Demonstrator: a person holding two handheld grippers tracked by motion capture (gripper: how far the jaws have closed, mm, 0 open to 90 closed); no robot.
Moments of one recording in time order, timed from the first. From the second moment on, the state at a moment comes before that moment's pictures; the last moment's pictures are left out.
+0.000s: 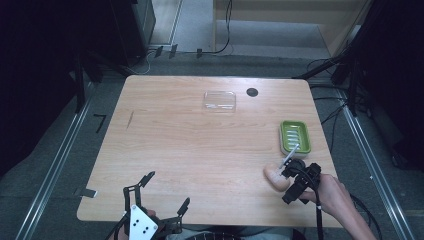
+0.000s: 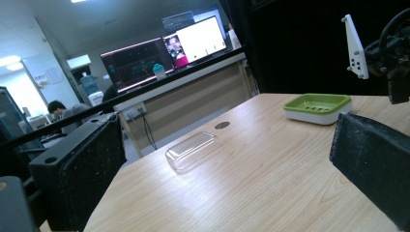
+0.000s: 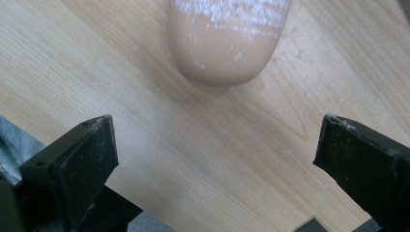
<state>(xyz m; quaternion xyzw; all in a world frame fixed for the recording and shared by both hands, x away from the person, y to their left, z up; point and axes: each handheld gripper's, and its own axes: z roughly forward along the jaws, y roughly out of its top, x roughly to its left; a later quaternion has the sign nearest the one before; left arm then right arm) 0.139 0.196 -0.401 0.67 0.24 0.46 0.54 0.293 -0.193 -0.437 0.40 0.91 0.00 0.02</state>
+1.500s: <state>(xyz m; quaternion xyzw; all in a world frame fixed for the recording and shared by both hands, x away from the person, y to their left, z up) 0.139 0.197 -0.401 0.67 0.24 0.46 0.54 0.337 -0.170 -0.453 0.45 0.89 0.03 0.01</state>
